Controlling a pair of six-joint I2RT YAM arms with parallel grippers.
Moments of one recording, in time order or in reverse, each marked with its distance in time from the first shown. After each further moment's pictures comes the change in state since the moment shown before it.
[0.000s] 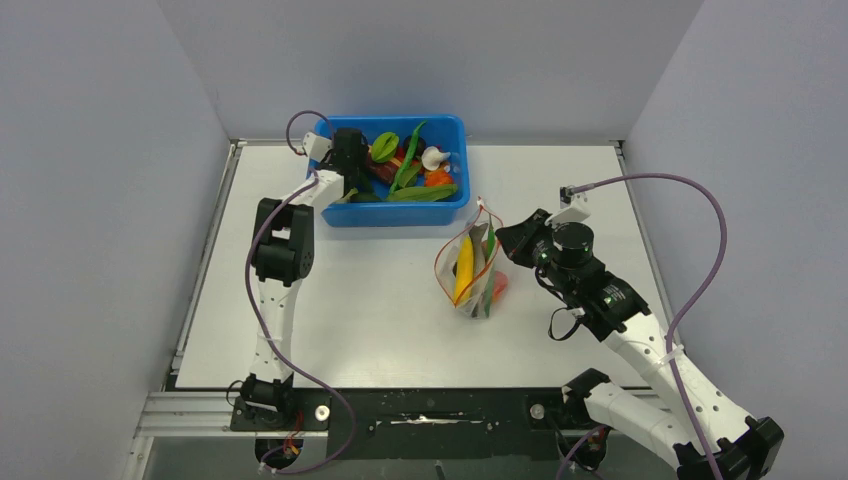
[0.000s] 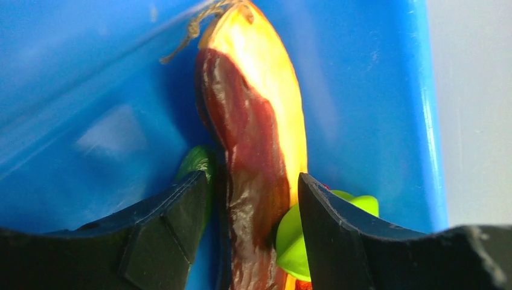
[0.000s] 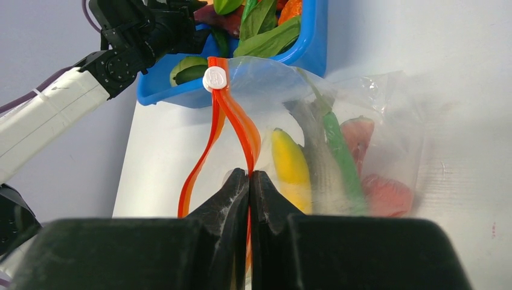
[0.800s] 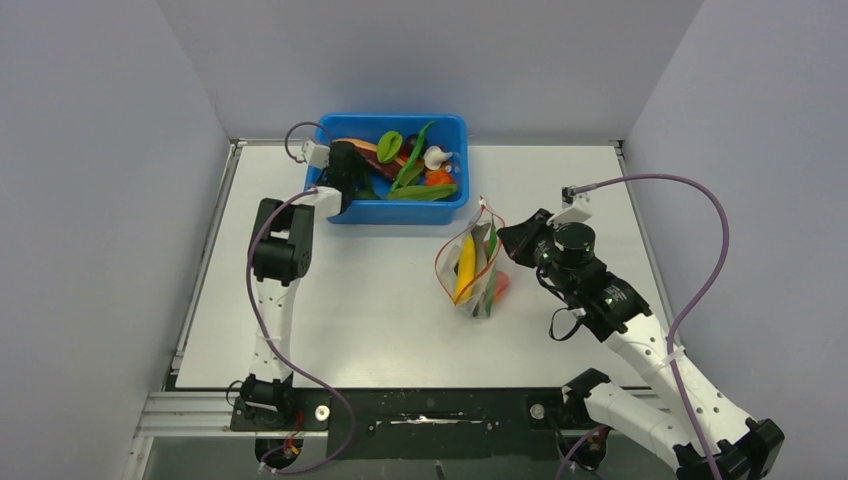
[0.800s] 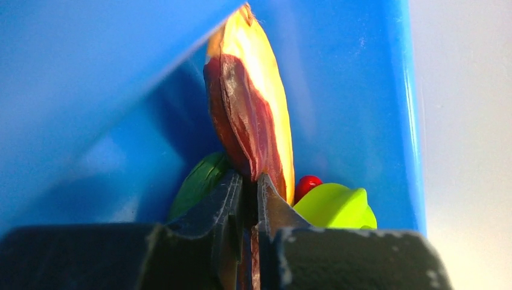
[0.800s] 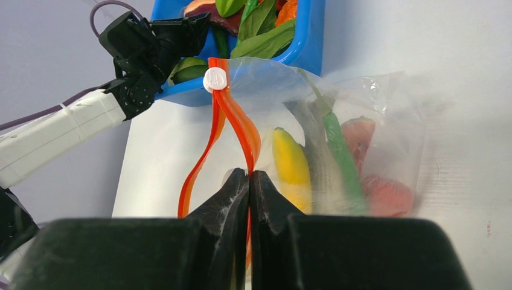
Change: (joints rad) left arm 0.020 0.008 -0.187 0.417 0.109 0.036; right arm -0.011 -0.006 0.000 -0.005 0.007 0.000
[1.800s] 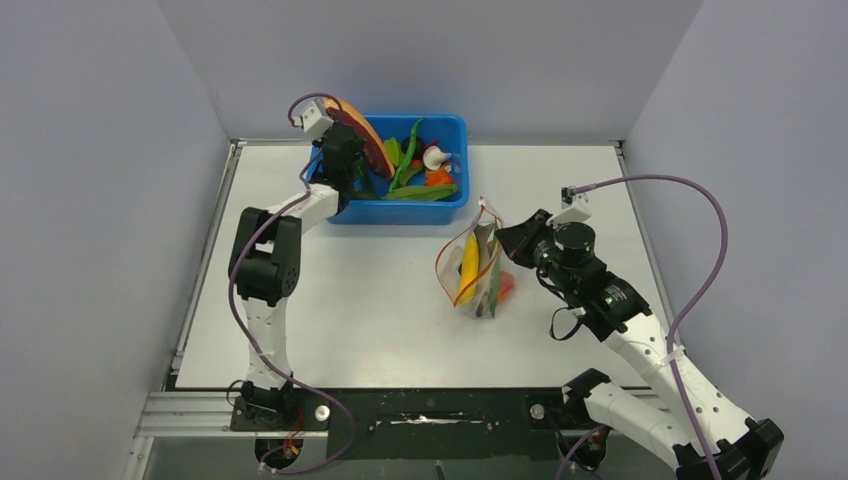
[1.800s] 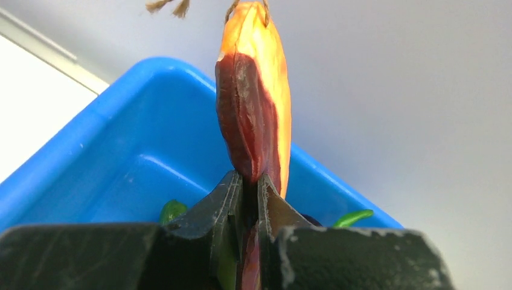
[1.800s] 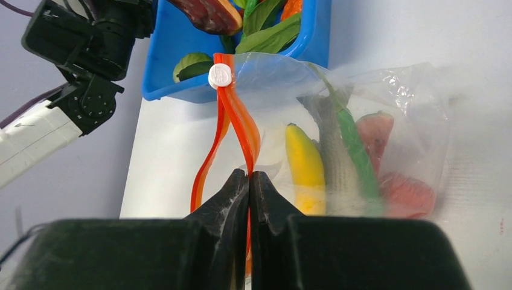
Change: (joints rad) left arm -0.048 -0.262 -0.167 0.197 -0.127 0.497; right arm -0.005 -0.001 0.000 -0.003 -0.024 0.020
